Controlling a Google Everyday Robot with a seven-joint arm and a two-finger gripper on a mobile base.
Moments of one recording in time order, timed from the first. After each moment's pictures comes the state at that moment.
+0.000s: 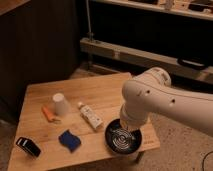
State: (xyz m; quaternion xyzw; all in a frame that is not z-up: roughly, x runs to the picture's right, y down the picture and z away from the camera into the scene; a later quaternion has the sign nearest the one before) arm 0.087 0.145 0.574 -0.21 0.22 0.77 0.57
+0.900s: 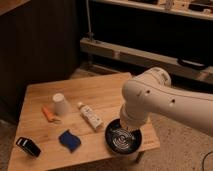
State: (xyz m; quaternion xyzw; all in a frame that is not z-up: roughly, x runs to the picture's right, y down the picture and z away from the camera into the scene) arm 0.087 0.145 0.574 -0.21 0.22 0.77 0.57
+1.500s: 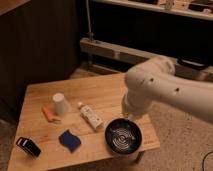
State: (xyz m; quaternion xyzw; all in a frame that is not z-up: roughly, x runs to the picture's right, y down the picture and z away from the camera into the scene) arm 0.100 0.076 0.580 -0.20 0.18 0.76 0.58
